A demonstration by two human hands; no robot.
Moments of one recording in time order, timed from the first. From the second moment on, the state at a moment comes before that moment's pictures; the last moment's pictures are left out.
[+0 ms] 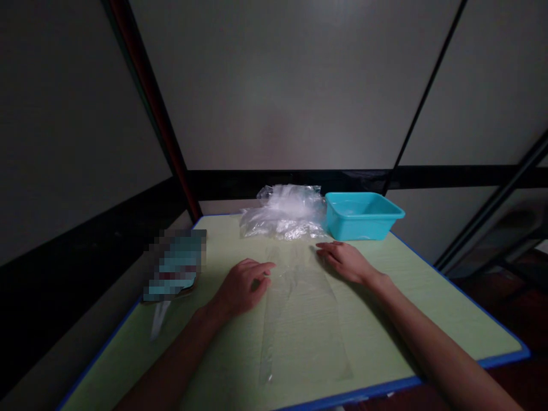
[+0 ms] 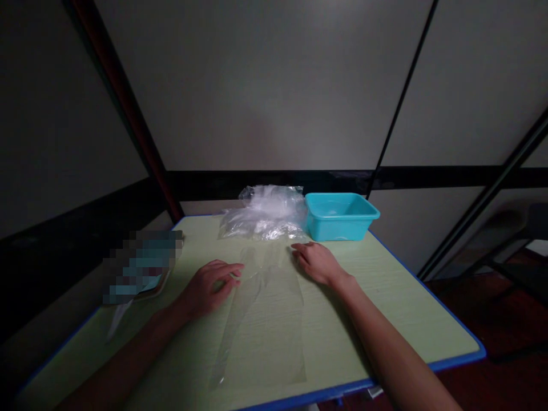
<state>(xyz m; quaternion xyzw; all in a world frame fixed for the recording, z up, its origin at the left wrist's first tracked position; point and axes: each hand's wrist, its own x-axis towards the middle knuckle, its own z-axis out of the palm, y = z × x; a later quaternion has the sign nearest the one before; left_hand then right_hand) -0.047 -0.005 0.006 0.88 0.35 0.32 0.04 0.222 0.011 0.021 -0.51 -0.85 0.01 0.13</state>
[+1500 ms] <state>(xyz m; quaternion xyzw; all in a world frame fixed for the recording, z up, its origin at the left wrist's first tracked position) -0.016 -0.019 0.005 0.78 0.33 0.37 0.38 0.197 -0.003 0.007 -0.29 -0.67 0.51 0.46</state>
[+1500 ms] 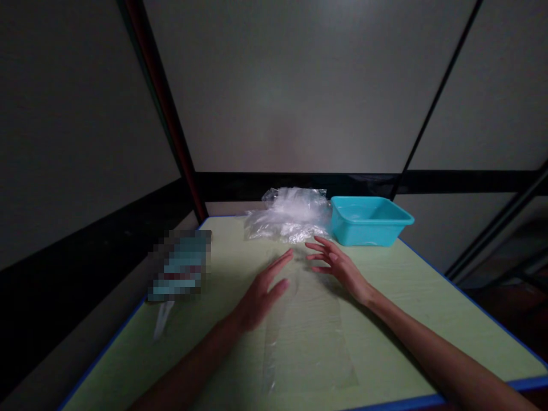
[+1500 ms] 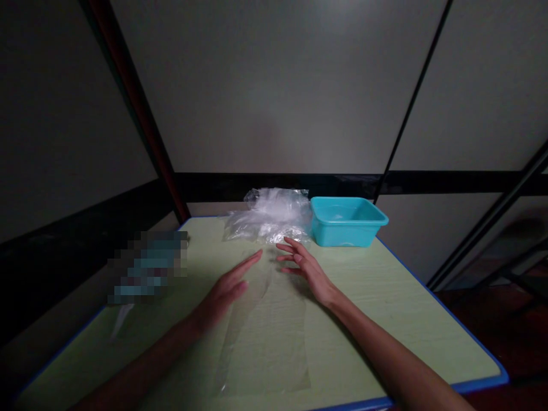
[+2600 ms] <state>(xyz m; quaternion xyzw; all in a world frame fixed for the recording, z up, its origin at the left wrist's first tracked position) 0.009 0.007 0.003 0.56 0.23 0.33 0.72 0.187 -0.006 0.002 -0.32 -0.71 0.51 0.37</state>
